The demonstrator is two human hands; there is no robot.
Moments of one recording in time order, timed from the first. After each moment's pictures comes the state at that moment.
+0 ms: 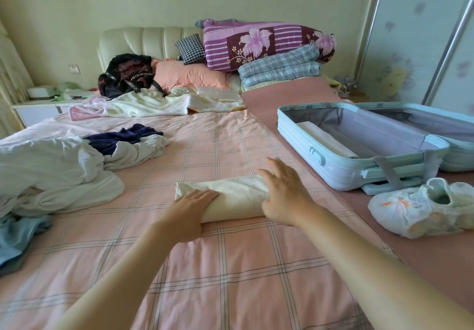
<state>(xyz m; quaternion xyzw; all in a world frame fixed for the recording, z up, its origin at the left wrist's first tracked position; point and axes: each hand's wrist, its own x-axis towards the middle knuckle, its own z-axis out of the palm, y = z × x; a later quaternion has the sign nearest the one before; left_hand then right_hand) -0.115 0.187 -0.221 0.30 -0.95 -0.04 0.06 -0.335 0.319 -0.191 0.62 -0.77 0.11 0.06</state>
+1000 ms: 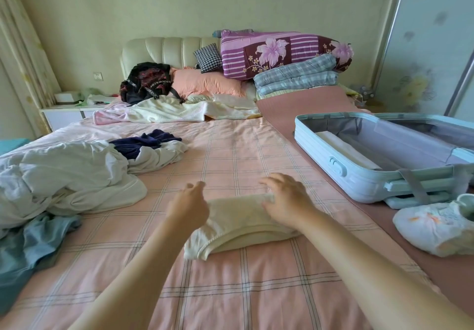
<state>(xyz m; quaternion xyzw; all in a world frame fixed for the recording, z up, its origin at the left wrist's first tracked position) -0.102 0.175 -0.194 0.52 -0.83 -0.12 0.15 -0.317 0.287 -0.195 0.62 -0.76 0.19 0.02</state>
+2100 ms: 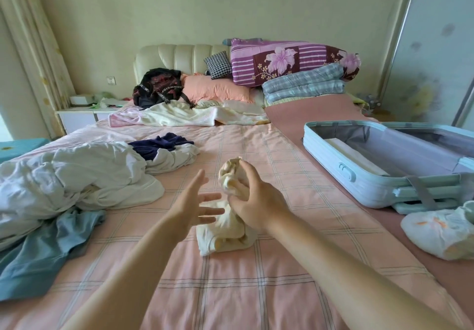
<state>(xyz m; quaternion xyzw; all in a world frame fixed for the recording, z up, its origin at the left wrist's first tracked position) -0.053 0.196 -0.167 0.39 -0.55 -0.68 0.30 -0.203 0.300 -0.146 0.61 -0.72 0.32 -0.06</state>
